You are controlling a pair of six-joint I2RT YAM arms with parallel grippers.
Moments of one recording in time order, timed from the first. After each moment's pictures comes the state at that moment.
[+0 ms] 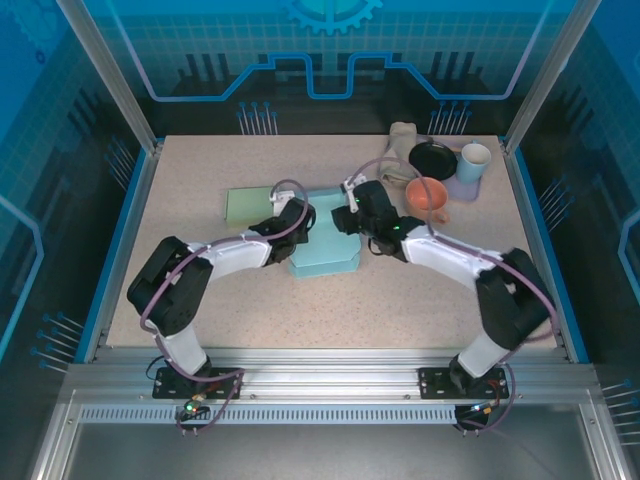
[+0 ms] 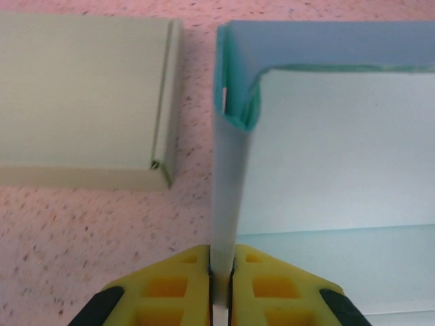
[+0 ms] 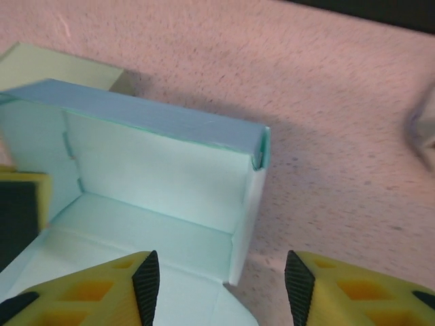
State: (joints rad) left arm -0.57 1.76 1.05 -0.15 -0.48 -0.55; right arm 0.61 1.55 1.05 -0.10 0.18 0.14
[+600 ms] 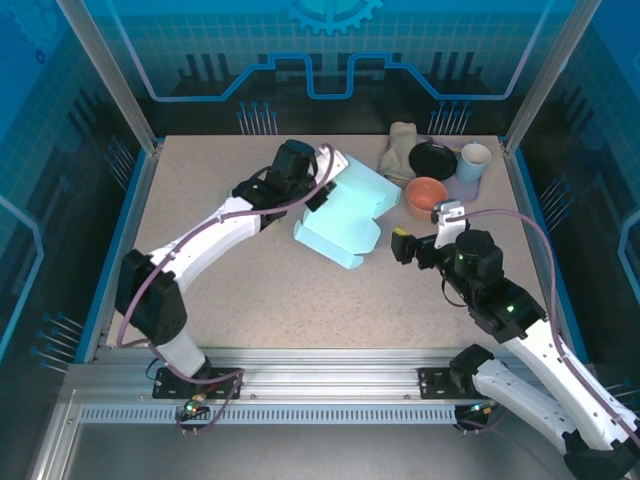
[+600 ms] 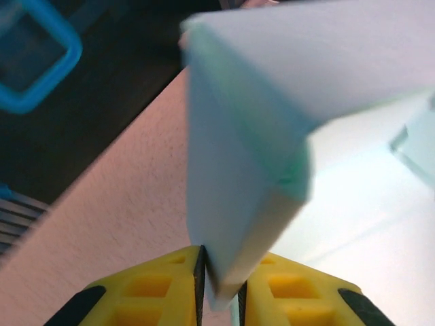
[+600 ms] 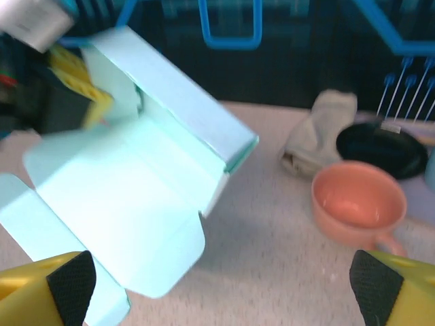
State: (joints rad) left arm -0.59 1.64 1.47 -0.42 -0.02 0.48; right arm 0.56 0.67 0.77 -0.45 0.21 0.19
